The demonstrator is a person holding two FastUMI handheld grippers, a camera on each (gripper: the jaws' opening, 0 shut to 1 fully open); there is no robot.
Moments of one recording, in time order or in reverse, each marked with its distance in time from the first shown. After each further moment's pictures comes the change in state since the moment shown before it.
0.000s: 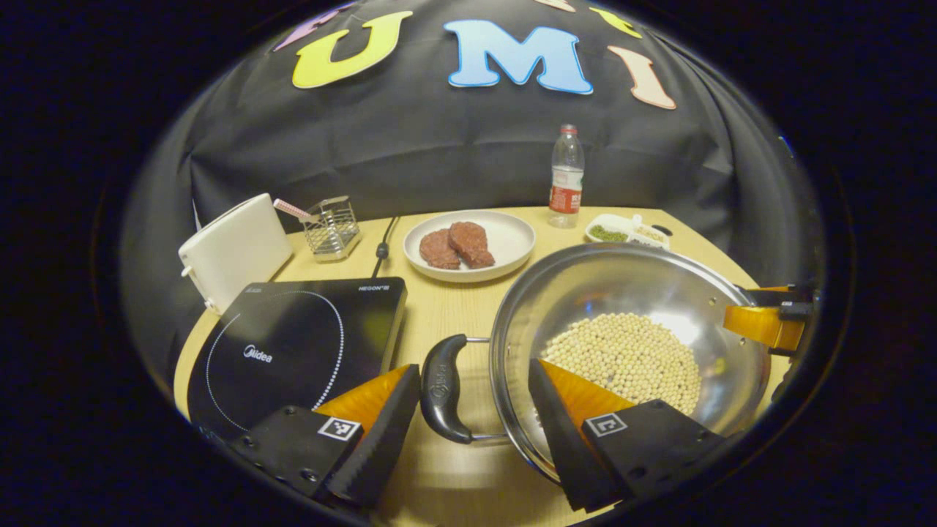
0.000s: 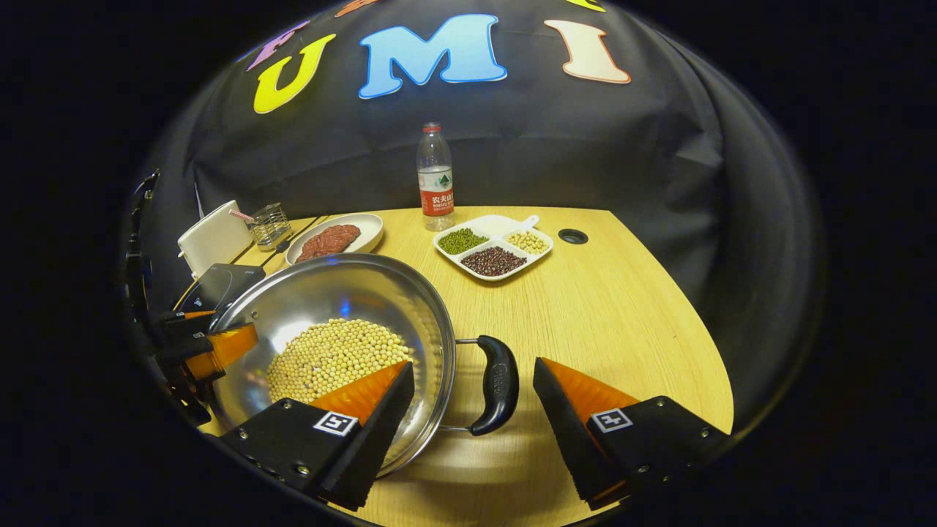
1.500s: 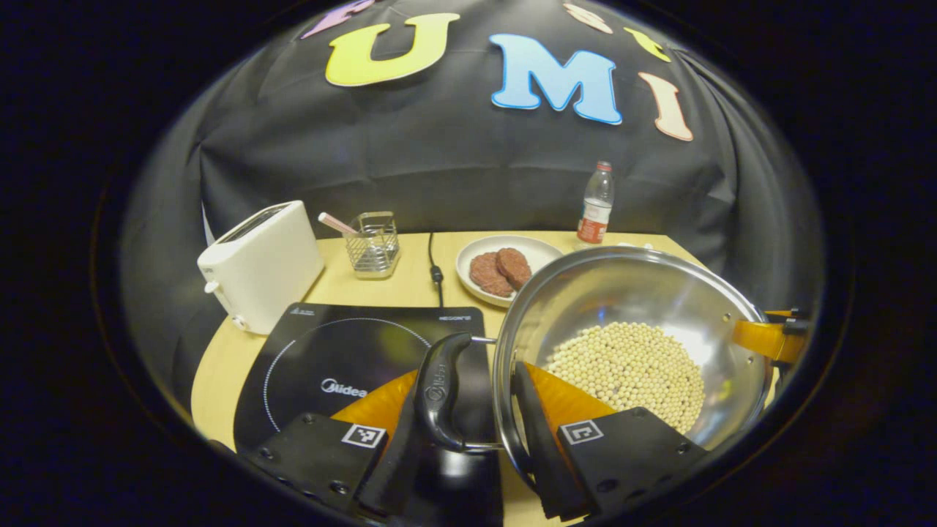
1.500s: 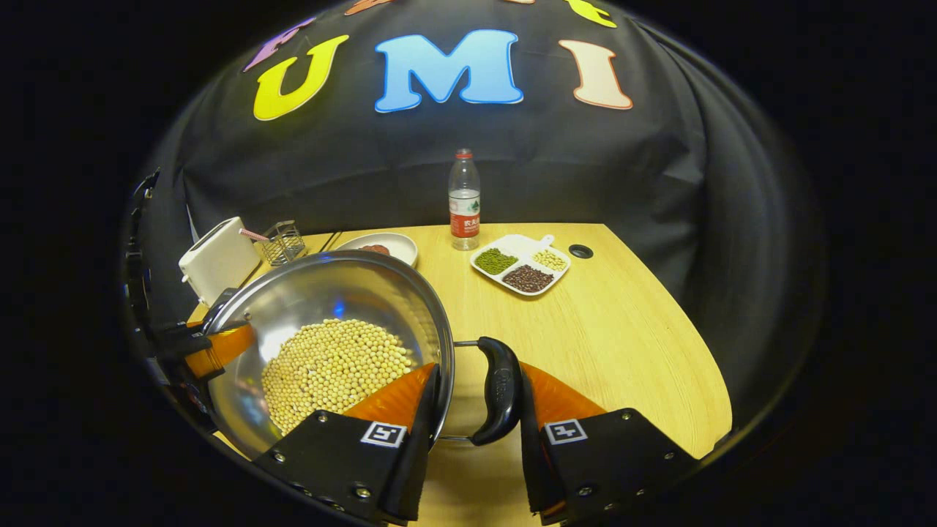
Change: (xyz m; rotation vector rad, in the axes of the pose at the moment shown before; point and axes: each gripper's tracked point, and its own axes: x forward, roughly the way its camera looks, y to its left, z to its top) left arm -0.045 0.109 0.046 -0.051 -0.046 -0.039; right arm -0.061 0.111 0.040 0.031 -0.025 -0.092
